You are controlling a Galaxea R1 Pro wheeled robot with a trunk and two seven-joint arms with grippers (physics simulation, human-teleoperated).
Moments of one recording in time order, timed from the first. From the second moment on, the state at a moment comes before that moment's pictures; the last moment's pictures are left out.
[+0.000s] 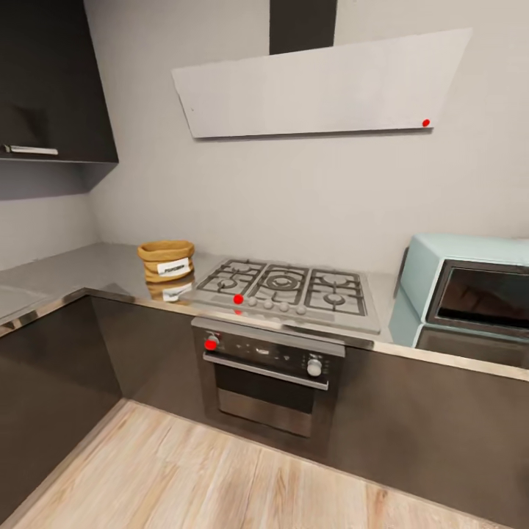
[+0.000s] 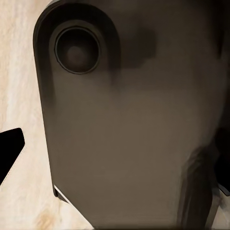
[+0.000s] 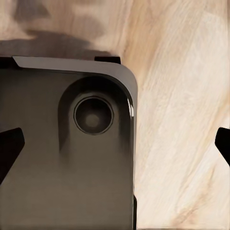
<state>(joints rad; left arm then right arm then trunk) 0.01 -0.03 0.00 -0.04 -0.01 0.00 -0.01 0.00 -0.04 0.00 -0.04 0.00 -0.19 0.01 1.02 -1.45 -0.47</state>
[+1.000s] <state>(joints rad) 0.01 0.00 0.13 -0.03 0.00 0.04 0.00 0.00 -0.04 0.00 -0.04 0.00 -0.19 0.01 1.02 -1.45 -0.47</state>
